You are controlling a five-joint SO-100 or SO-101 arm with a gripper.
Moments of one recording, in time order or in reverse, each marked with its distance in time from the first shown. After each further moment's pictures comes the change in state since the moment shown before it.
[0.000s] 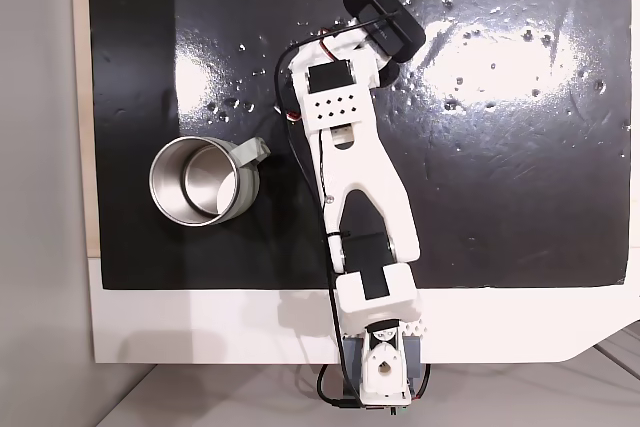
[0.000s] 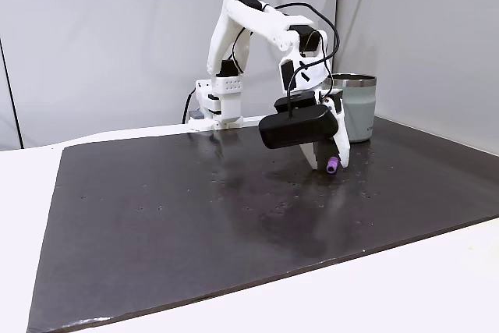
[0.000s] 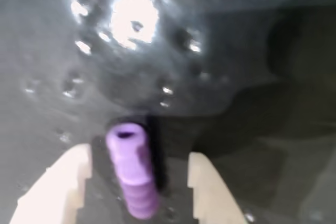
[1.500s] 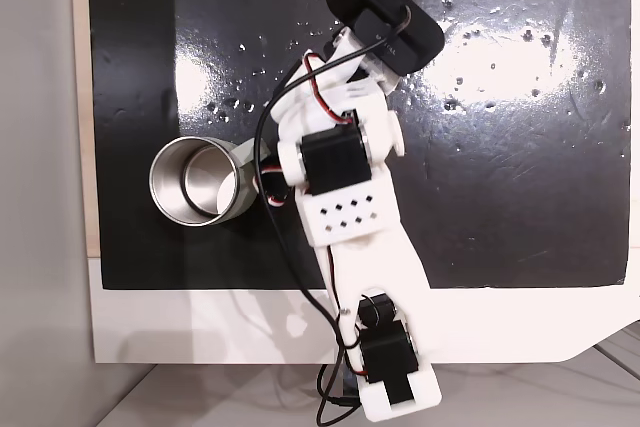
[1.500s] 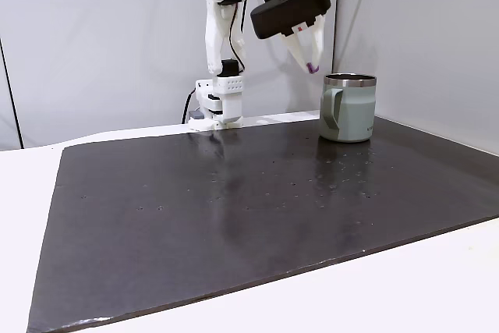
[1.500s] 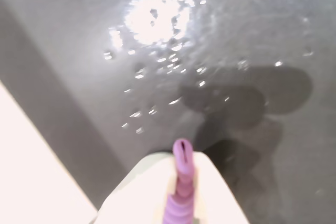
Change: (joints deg) arm -4.7 33.4 -6.8 30.2 -4.1
